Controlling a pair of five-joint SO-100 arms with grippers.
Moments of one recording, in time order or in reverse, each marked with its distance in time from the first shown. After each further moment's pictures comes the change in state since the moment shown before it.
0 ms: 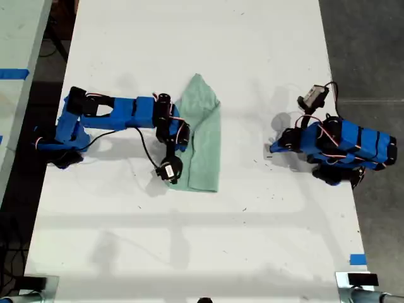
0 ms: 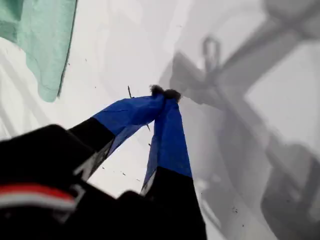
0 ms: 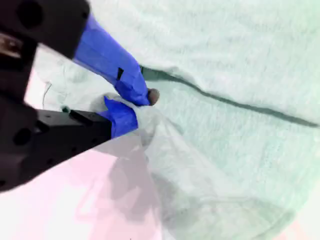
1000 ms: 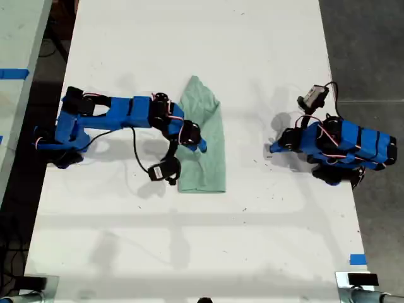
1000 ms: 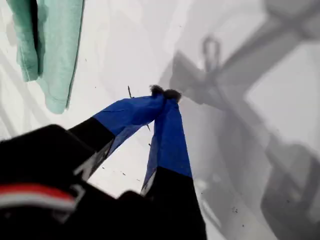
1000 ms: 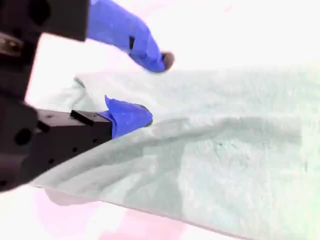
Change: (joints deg) arm 0 1.3 4.3 -0.1 -12.6 9.2; arm 1 0.0 0.0 0.0 0.0 0.0
